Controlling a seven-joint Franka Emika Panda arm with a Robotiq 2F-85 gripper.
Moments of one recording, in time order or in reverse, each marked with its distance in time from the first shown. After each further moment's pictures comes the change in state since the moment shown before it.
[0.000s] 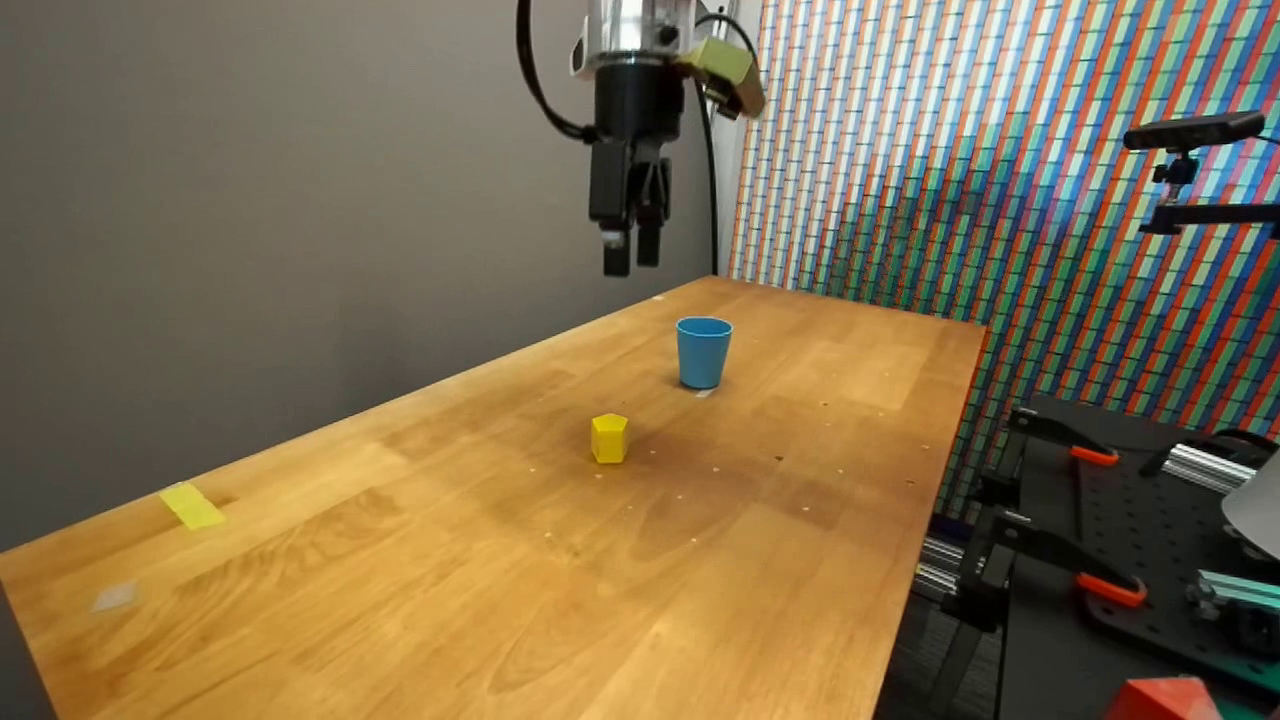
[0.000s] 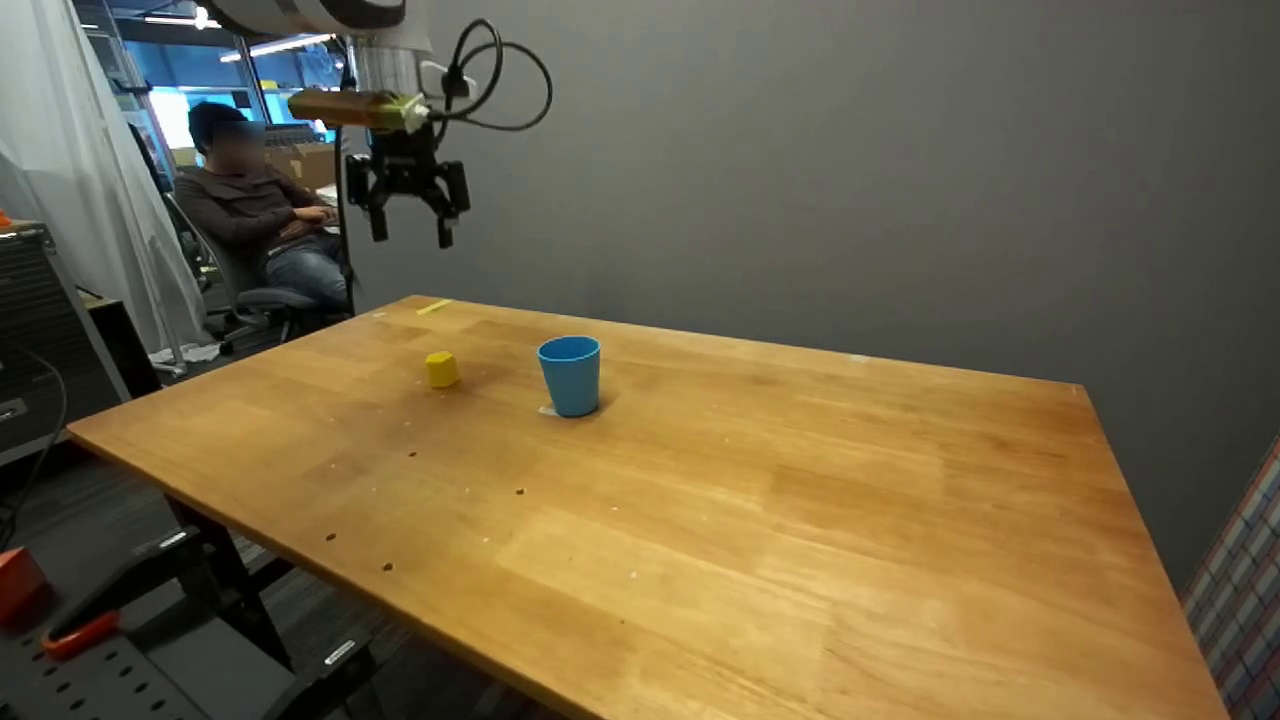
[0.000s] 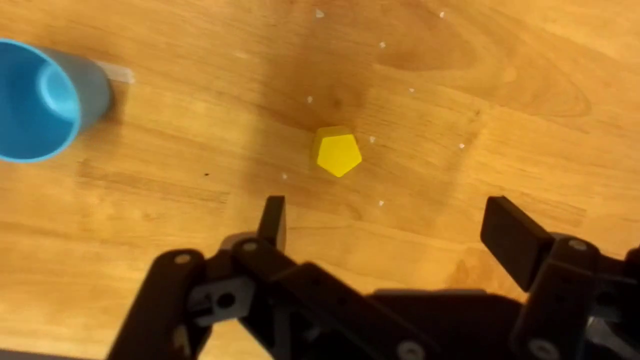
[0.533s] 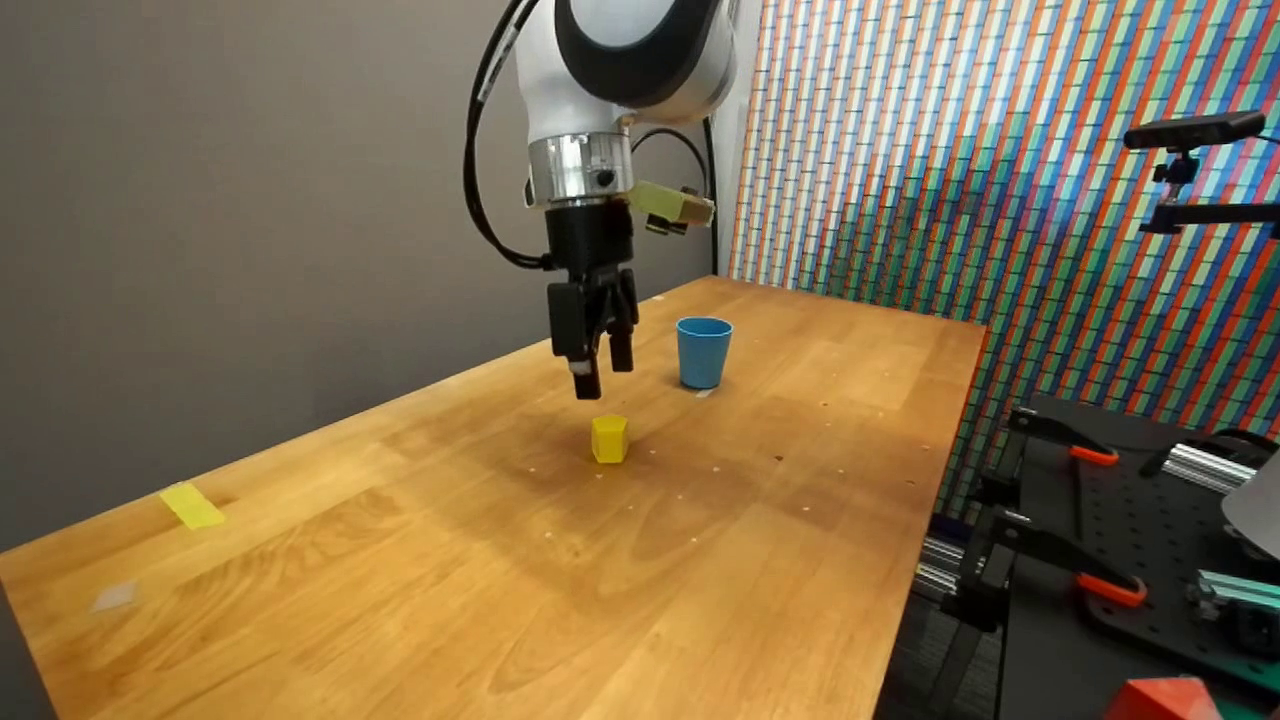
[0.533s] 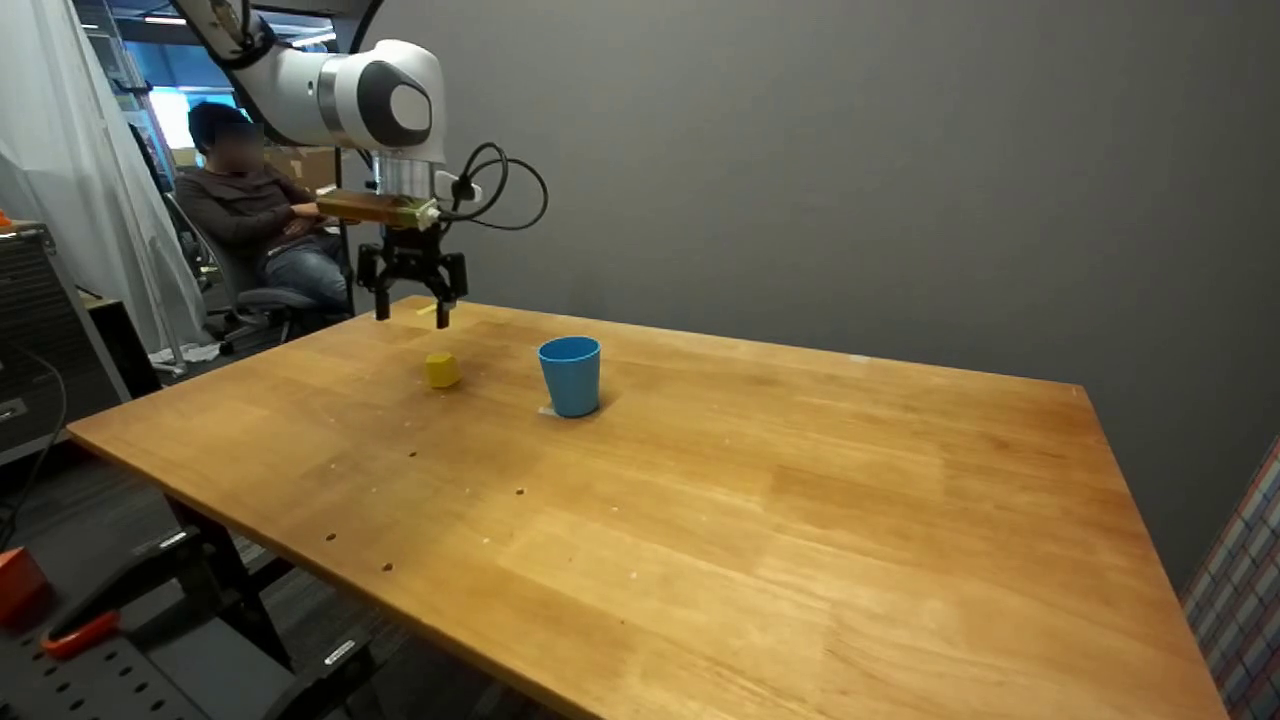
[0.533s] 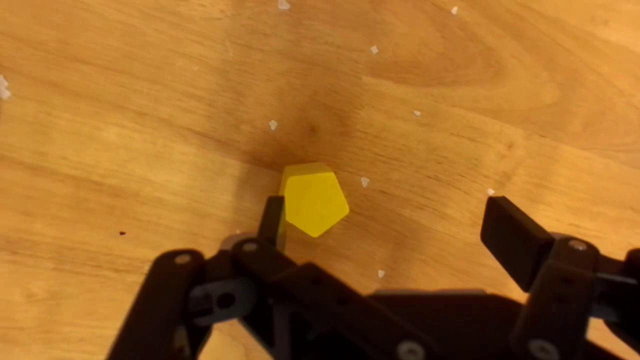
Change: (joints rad) arm 0.069 0.295 -0.007 0.175 -0.056 -0.022 0.072
